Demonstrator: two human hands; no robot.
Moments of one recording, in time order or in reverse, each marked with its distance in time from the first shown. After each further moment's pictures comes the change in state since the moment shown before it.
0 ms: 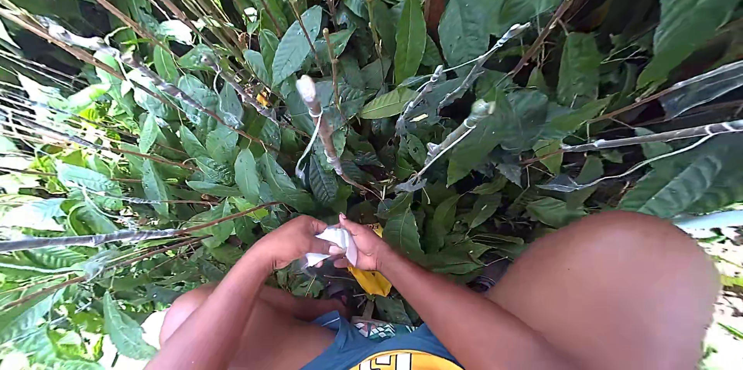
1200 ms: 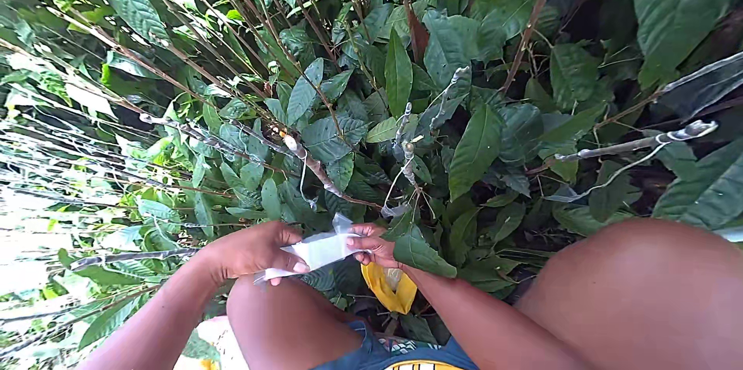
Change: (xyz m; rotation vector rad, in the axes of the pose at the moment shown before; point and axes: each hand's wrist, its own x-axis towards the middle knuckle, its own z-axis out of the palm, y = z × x) left_hand -0.094 0.083 -0.035 0.324 -0.025 -0.096; right_hand -0.017 -0.044 -0.010 -0.416 -0.421 -0.331
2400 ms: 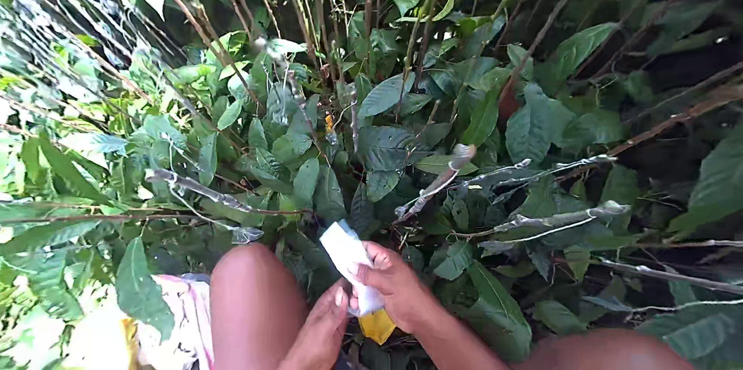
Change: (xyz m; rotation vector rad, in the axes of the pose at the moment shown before) left_hand 0.079 -0.075 0.199 -1.262 0.643 0.718; right_hand -0.023 -0.066 0.121 -0.251 0.341 0.108
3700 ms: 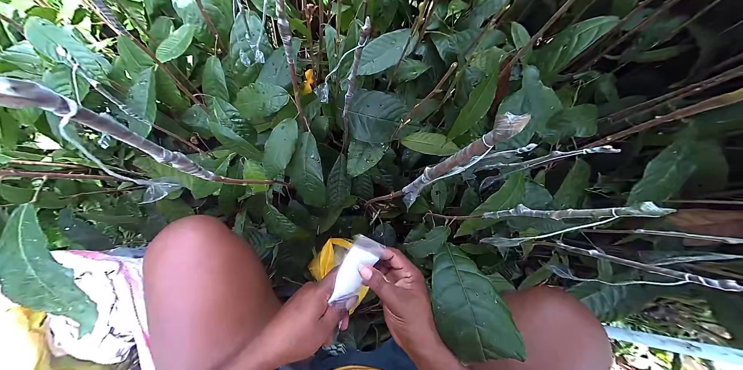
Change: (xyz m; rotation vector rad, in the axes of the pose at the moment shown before) left_hand 0.010 0.010 -0.006 0.642 -0.415 -0.172; right_hand -0.036 0.055 -0.019 0.040 0.383 -0.420
